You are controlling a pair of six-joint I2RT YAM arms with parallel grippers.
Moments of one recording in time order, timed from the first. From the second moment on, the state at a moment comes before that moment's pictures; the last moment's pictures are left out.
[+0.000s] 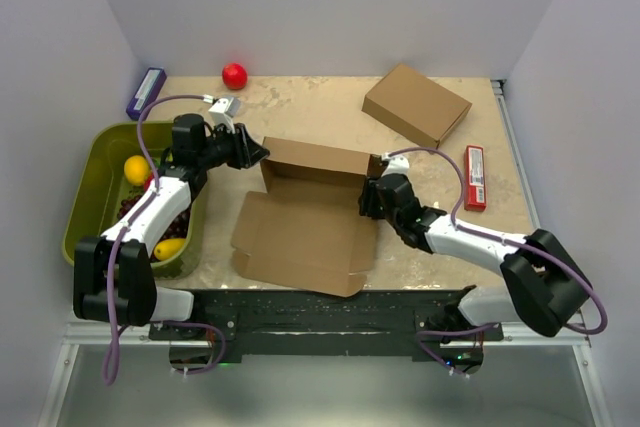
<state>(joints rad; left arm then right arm) -0.11 1.36 0.87 0.04 0.61 -0.23 0.68 1.34 0.59 0.13 0.30 0.53</state>
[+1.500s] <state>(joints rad) -0.11 1.36 0.87 0.04 0.61 -0.23 0.65 1.50 0.58 0.40 0.23 0.46</state>
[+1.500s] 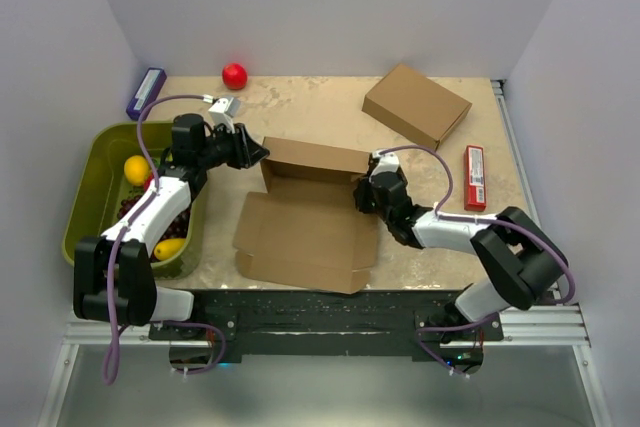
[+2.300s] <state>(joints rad) -0.11 1.37 0.87 0.05 0.60 -0.23 0.71 1.43 0.60 0.33 0.29 0.47</state>
